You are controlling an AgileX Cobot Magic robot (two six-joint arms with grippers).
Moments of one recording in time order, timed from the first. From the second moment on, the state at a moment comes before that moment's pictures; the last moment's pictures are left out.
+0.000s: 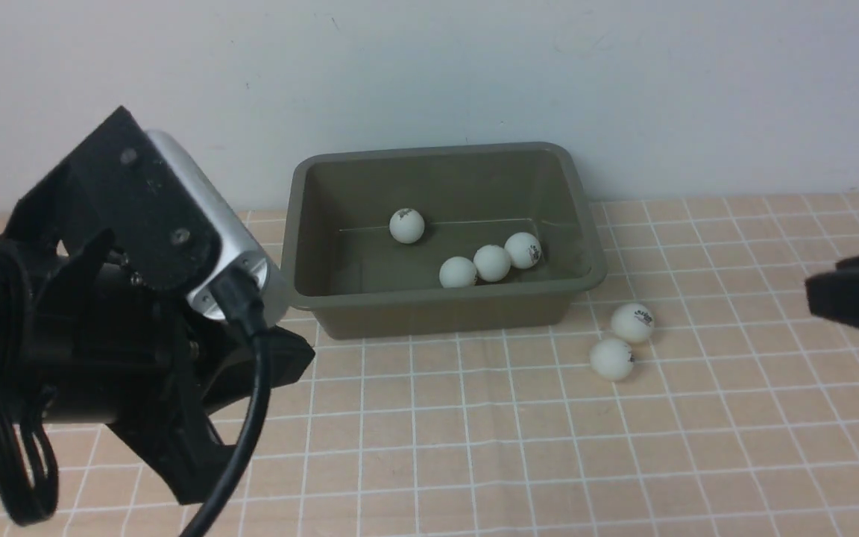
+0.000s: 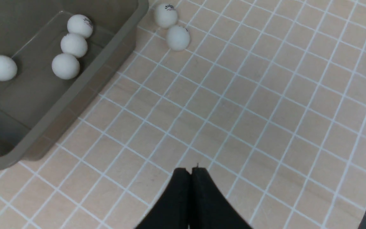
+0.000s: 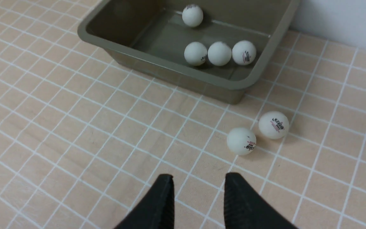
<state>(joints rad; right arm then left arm) -0.05 1.03 -0.92 0.73 1.01 -0.75 -0.40 1.00 -0.93 -0.56 0.83 0.69</state>
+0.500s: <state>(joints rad) 0.12 1.74 -1.41 0.37 1.03 -0.51 -0.40 1.00 -0.92 -0.54 0.83 0.61</state>
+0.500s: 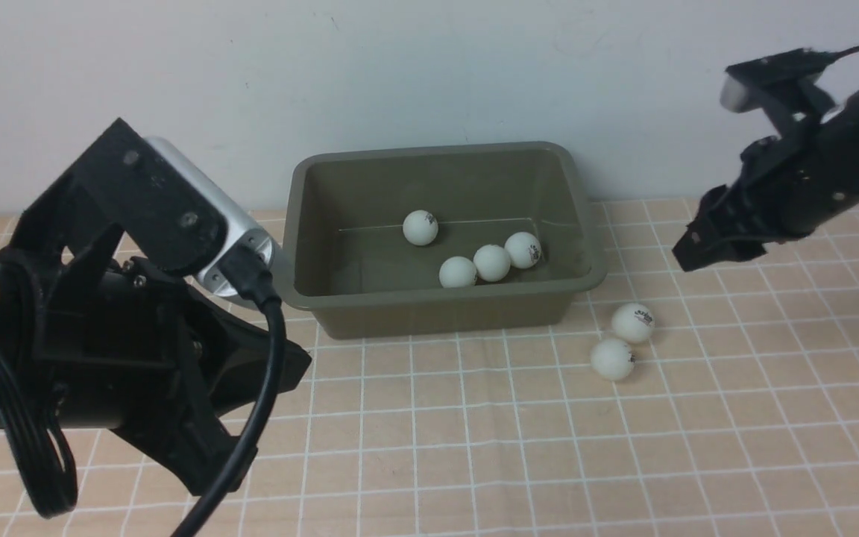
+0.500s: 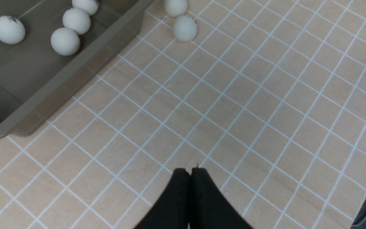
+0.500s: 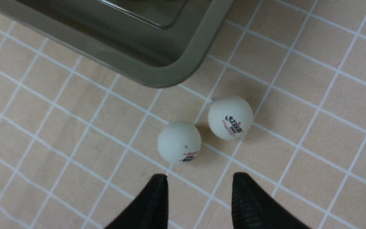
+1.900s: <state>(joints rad) 0.16 2.12 -1.53 0.34 0.90 -0.10 -0.40 1.00 -0.92 -0.54 0.84 0.58</state>
